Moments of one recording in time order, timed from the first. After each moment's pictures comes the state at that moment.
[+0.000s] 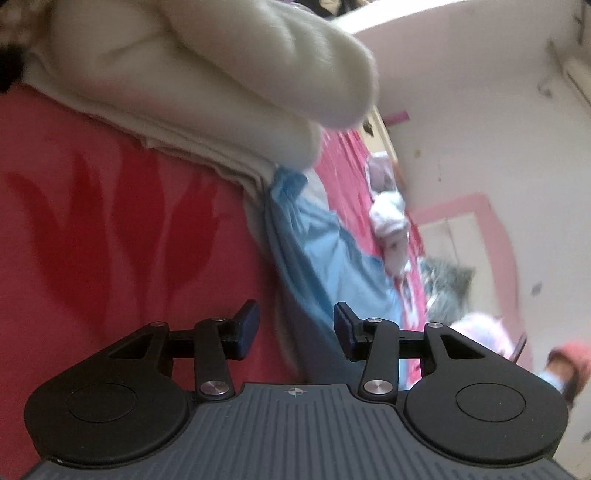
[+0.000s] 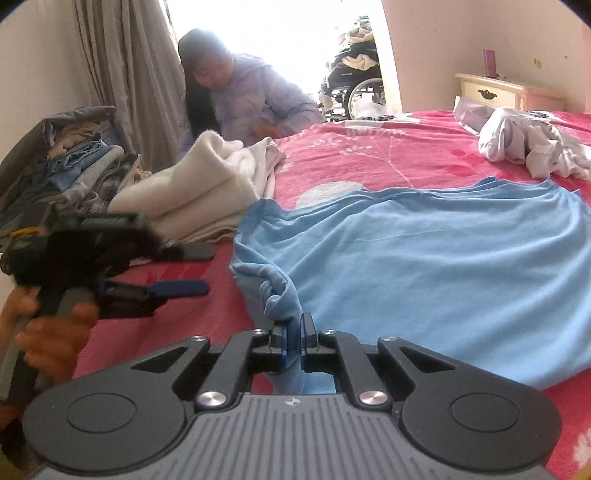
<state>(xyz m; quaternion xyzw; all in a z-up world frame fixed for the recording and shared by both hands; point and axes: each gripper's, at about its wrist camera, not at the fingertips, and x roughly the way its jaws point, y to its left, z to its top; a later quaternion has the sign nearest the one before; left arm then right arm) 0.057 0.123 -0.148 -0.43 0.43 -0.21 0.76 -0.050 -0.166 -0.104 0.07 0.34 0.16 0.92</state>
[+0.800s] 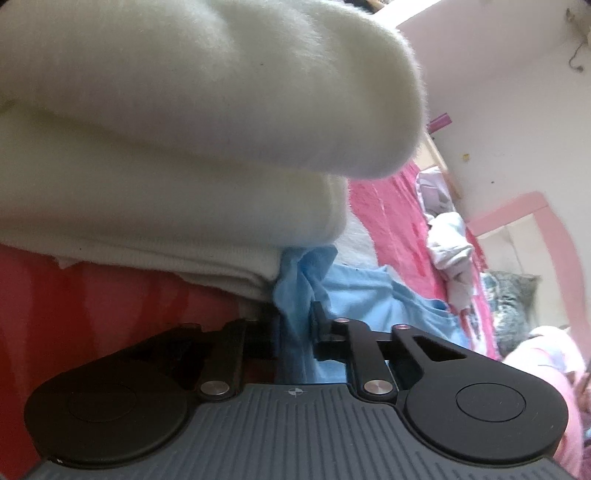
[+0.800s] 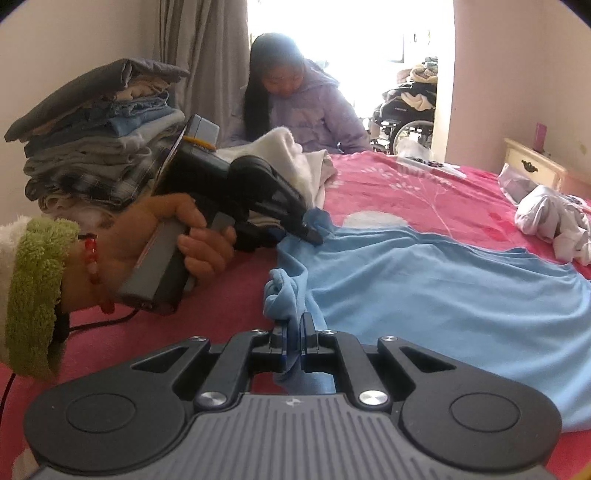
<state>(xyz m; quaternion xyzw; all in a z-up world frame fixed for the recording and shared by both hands) 0.127 0.076 -0.144 -0.33 0.43 -0.14 0.83 -0.079 -0.133 -0.092 -0.05 0.30 0.22 0.93</state>
